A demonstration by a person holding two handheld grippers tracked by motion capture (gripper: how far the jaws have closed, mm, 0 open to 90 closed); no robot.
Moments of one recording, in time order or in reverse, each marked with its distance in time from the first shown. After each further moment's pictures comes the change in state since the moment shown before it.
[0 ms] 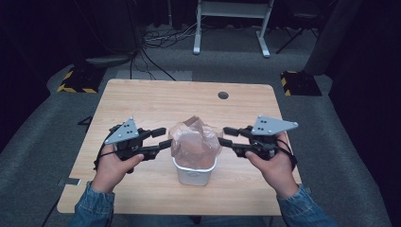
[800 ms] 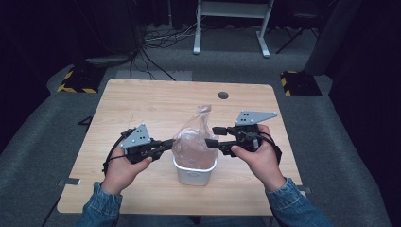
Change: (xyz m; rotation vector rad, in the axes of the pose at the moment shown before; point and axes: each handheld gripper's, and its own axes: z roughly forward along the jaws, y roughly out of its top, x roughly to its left) left arm -0.012 -0.007 0.013 0.085 0.010 0.053; right arm -0.006 0.003 0.037 0.084 0.070 0.173
